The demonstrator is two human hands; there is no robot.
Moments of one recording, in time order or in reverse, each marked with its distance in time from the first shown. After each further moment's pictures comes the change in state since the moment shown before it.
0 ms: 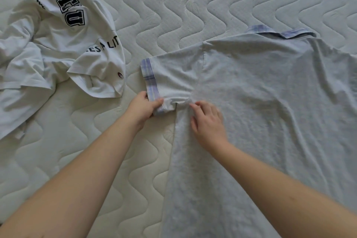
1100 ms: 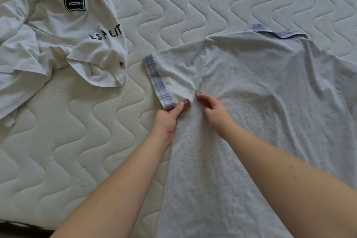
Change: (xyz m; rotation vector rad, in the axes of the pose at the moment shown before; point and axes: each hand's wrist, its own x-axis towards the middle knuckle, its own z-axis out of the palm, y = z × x) left_hand -0.053 -0.044 0.069 -0.691 -0.084 -0.023; right_hand 0.012 0.013 -0.015 0.777 -0.157 0.418
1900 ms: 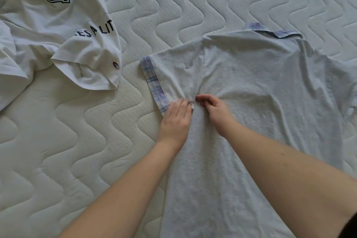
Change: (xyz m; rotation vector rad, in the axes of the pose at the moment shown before) left_hand 0.018 -0.026 -0.022 1.813 -0.047 1.224; right_hand 0.015 -0.002 0.005 0.151 0.106 0.088
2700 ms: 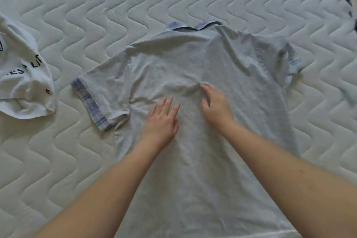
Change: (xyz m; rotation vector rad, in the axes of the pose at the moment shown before) left_hand 0.049 0.138 0.004 0.003 -0.375 0.067; right_hand -0.031 0.051 -0.185 -0.557 0.289 -0.322
